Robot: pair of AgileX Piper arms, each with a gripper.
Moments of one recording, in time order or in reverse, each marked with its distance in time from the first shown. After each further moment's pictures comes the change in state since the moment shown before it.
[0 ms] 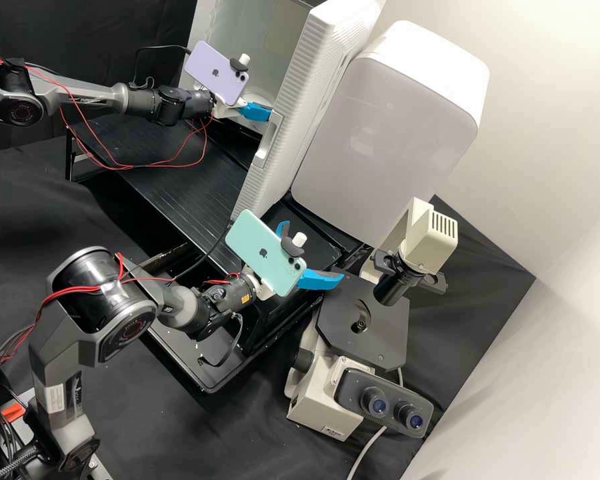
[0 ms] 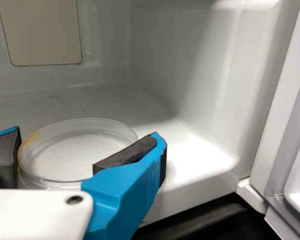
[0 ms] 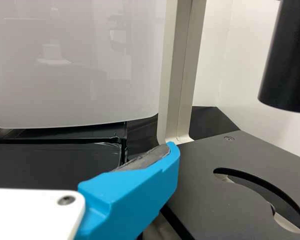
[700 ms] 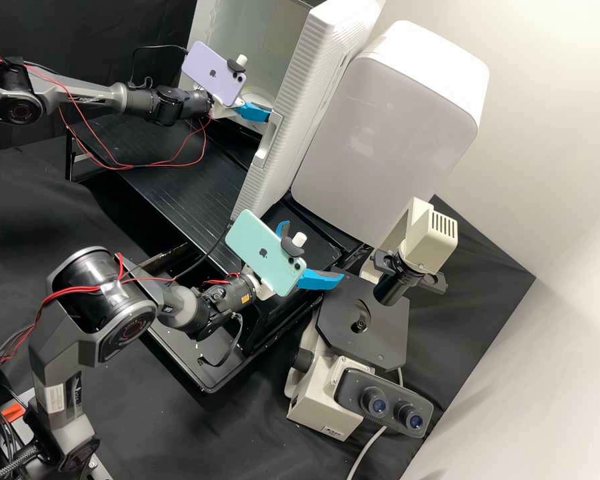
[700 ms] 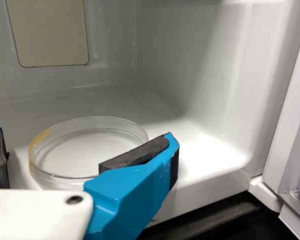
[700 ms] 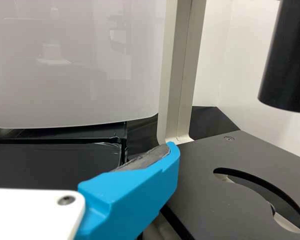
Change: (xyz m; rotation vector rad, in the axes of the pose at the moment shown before) left arm 0.000 -0.005 -0.006 0.010 0.018 -0.020; right arm 0.000 0.000 0.000 0.000 0.000 0.000
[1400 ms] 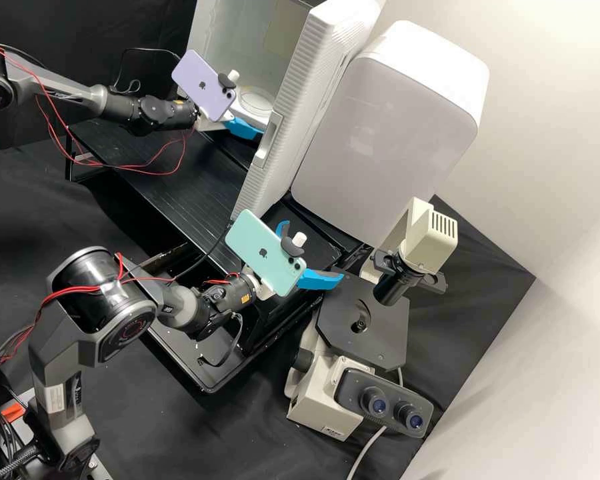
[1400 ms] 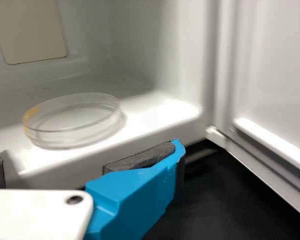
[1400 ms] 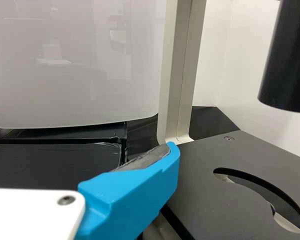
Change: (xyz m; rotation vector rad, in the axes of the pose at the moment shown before) left arm -0.056 -0.019 0.015 0.099 -0.096 0.001; right arm 0.000 0.000 0.000 0.000 0.000 0.000
